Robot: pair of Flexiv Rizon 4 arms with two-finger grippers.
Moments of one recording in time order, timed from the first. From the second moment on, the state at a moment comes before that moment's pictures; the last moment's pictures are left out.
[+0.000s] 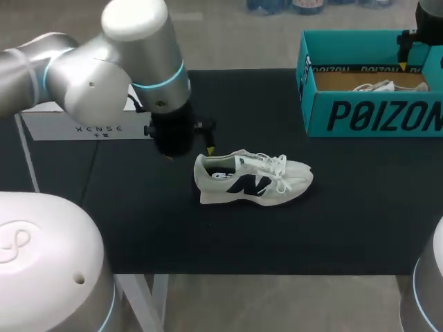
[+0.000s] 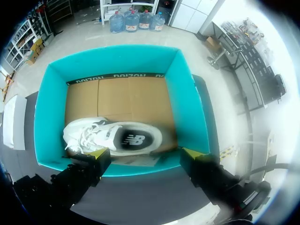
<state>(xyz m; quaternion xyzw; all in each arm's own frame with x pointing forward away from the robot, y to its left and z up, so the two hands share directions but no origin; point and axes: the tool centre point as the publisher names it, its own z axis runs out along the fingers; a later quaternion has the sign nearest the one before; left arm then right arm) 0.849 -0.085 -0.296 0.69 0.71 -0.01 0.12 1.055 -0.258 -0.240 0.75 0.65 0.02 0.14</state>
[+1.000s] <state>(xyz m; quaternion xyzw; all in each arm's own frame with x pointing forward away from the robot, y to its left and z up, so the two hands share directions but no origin) 0.808 -0.041 -0.318 0.54 0.76 -0.27 0.25 1.055 -0.258 -0.240 0.75 0.65 0.02 0.14</state>
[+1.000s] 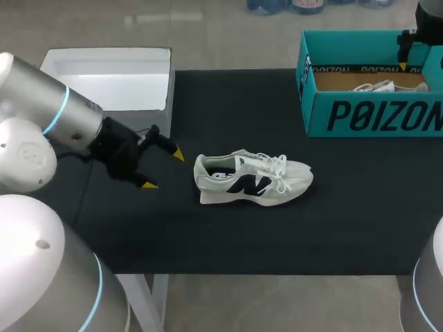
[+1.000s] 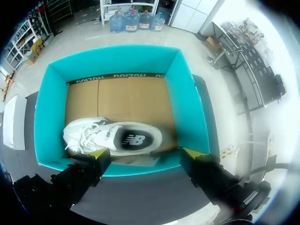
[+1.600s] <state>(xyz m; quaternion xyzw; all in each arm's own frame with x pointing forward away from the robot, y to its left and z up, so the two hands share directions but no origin) 0.809 -0.034 -0.319 0.44 0.78 -0.37 0.23 1.055 -0.258 -0.240 0.75 0.65 0.02 0.14</state>
